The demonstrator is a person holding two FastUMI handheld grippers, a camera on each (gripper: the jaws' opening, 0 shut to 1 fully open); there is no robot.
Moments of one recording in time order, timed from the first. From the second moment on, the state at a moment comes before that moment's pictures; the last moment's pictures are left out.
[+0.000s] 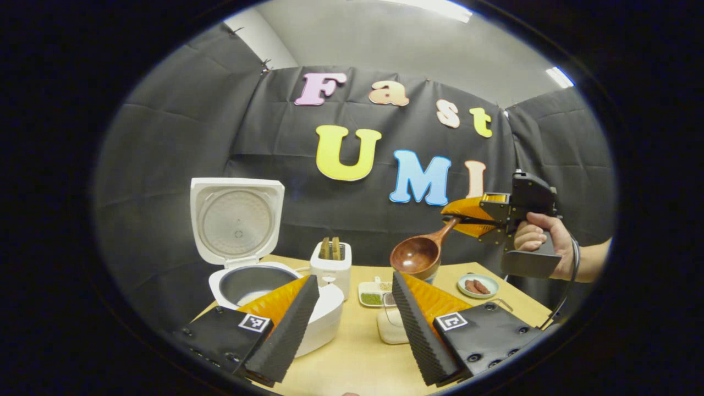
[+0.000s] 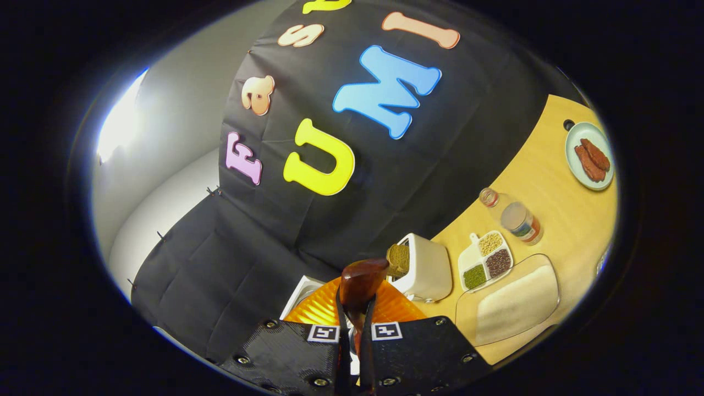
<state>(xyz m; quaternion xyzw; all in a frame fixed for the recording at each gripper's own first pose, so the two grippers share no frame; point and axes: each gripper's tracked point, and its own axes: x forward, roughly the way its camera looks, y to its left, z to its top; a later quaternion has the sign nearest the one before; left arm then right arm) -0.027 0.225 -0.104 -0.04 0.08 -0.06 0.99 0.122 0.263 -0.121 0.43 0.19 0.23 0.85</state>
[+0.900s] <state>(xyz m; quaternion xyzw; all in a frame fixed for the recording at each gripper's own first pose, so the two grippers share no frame) -0.031 0.118 -0.099 -0.05 0.08 -0.08 0.99 0.071 0.052 -0.148 0.38 0.19 0.11 0.90</state>
